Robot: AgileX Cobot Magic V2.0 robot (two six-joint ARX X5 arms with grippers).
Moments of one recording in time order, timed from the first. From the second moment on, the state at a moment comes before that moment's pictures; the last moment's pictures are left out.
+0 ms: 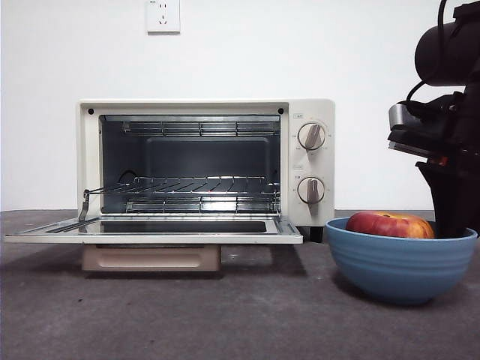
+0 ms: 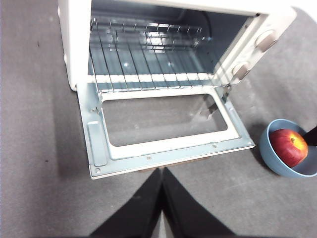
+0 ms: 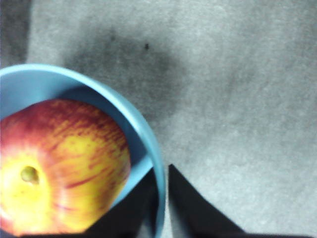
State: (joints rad) left arm -0.13 0.60 0.86 -0.81 0.33 -0.12; right arm 0.26 1.48 0.90 -0.71 -0.22 0.16
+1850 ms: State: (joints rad) left arm -0.13 0.57 0.86 -0.85 0.33 -0.12; right arm 0.63 1.77 1.41 -0.42 -0.05 0.71
